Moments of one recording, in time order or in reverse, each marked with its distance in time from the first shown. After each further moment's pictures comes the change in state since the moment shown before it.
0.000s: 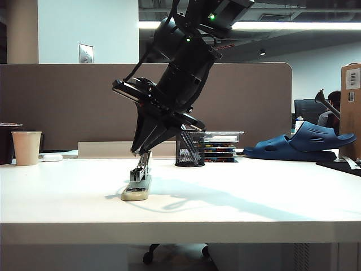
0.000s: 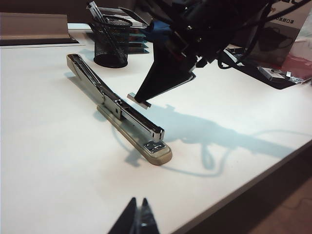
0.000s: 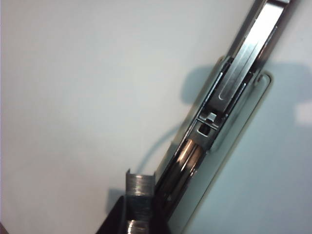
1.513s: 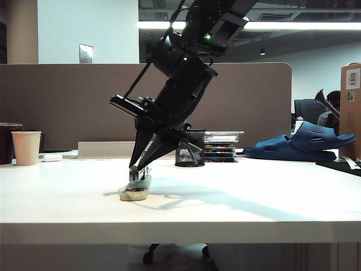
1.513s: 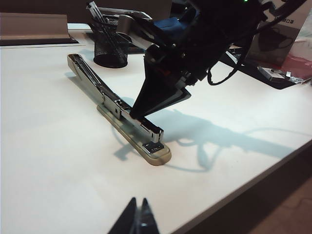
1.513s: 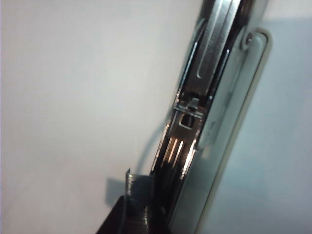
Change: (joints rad) left arm 0.000 0.000 0.000 0.000 0.000 0.000; right arm -0.003 0.060 0.000 0.027 -0.022 0.209
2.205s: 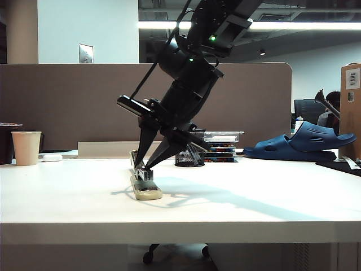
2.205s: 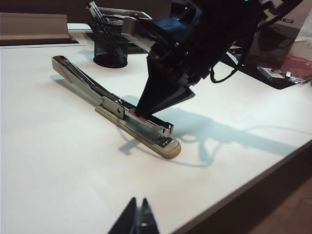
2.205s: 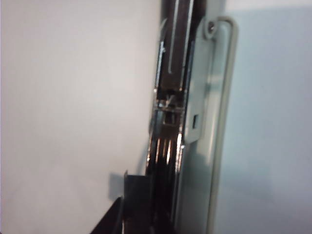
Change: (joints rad) left arm 0.000 0.000 0.000 0.000 0.000 0.000; right arm -0.025 0.000 0.000 -0.024 -0.026 0.003
